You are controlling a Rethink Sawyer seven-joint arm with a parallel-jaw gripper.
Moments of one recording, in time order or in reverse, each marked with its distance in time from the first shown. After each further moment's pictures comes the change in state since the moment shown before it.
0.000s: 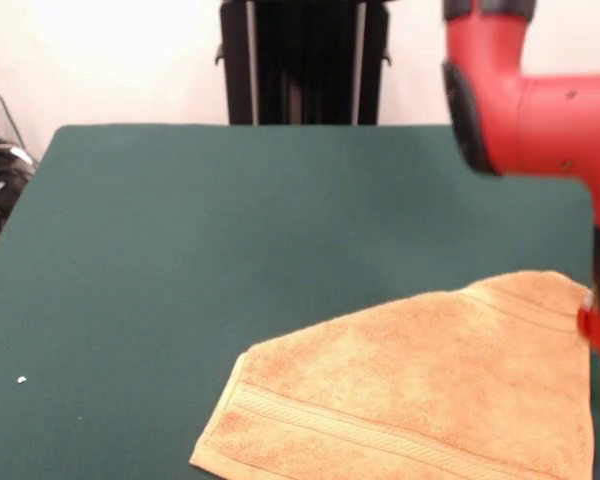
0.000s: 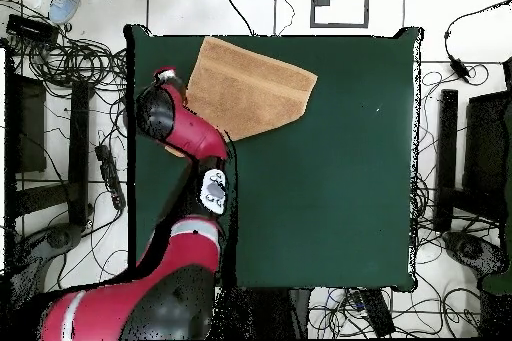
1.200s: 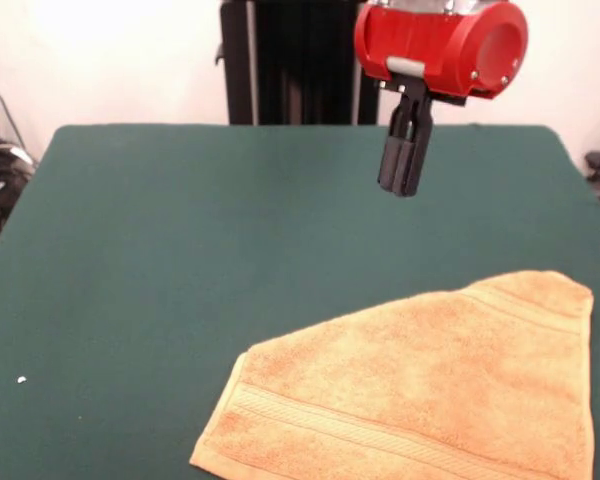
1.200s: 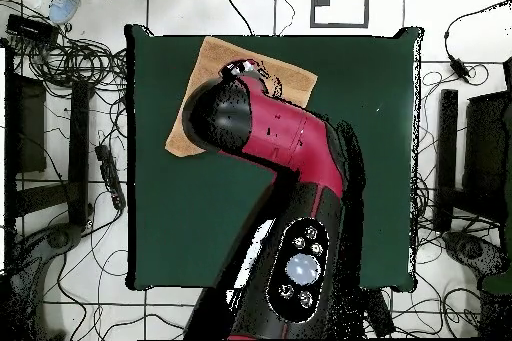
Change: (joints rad) arm -0.168 -0.449 -0.199 0.173 -0.500 0.311 0.000
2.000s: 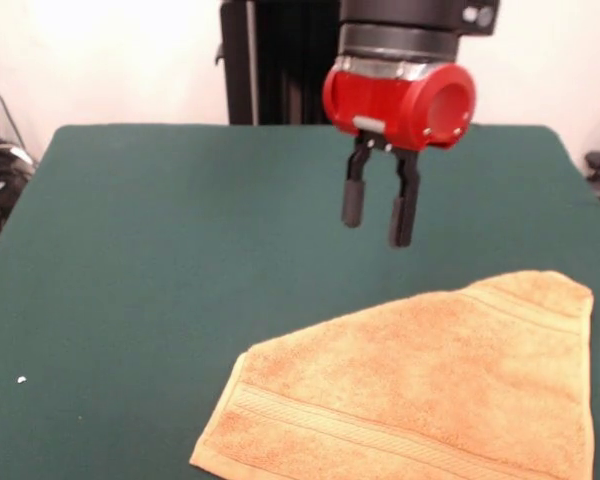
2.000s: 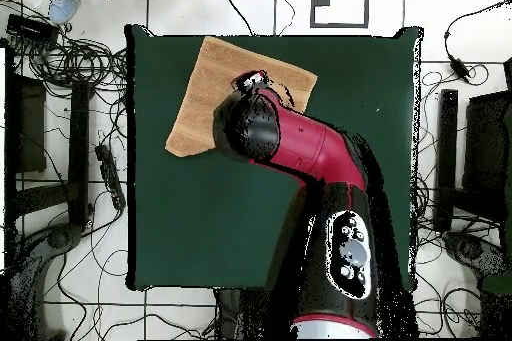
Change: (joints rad) arm -0.190 -0.062 0.259 0.139 -0.127 -0.146 0.000
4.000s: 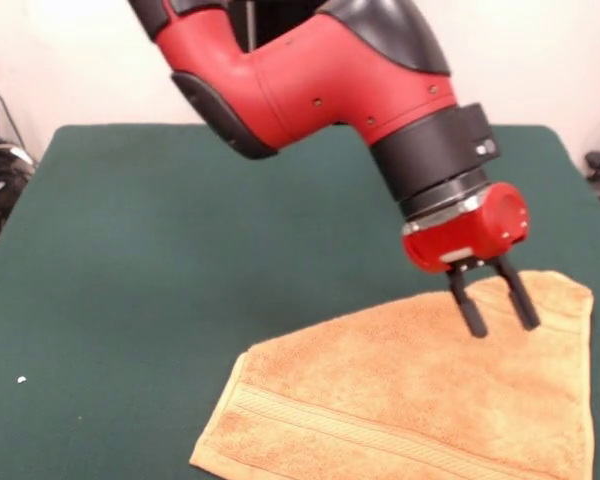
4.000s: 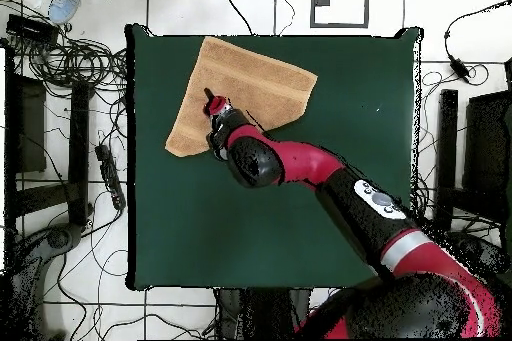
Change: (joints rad) arm -0.556 0.295 0.822 0.196 -0.627 -0.426 0.000
